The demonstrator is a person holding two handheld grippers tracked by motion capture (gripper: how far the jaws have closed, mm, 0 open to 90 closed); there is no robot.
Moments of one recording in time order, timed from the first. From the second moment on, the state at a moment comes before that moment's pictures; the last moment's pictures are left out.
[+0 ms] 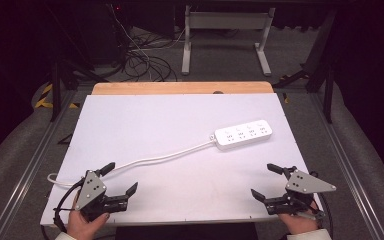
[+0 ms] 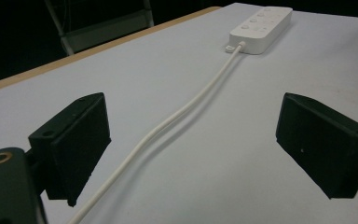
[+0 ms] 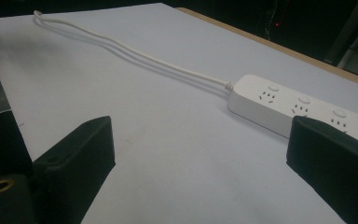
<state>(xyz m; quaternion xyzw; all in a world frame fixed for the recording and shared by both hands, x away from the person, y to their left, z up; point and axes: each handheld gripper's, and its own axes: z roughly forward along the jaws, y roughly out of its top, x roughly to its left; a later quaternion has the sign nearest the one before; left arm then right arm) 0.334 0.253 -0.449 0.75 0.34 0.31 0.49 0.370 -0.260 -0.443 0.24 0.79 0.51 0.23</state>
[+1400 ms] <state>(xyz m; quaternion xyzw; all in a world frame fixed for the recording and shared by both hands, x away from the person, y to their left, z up) 0.329 0.252 -0.445 0.75 0.33 0.32 0.48 0.382 -0.247 -0.417 0.24 0.81 0.50 0.21</state>
